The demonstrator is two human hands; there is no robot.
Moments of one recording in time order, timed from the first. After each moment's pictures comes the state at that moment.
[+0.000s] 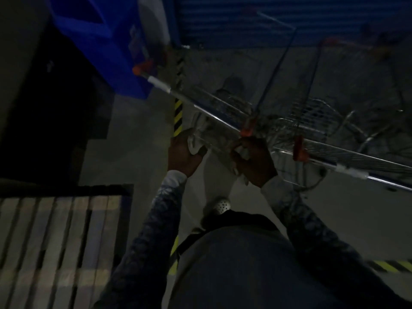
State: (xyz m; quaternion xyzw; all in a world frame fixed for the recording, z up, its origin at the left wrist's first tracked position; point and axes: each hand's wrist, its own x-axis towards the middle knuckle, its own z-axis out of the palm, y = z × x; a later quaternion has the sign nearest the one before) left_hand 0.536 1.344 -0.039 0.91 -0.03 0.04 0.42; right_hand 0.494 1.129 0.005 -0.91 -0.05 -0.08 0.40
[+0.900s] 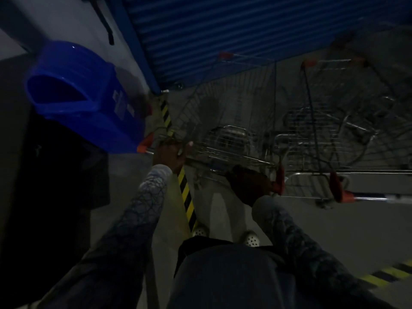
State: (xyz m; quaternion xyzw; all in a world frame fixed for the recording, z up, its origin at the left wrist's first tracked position) left_hand 0.813 1.428 -0.035 0.95 -0.26 0.04 0.16; right_hand 0.635 1.205 -0.027 -0.98 0.12 0.04 0.18
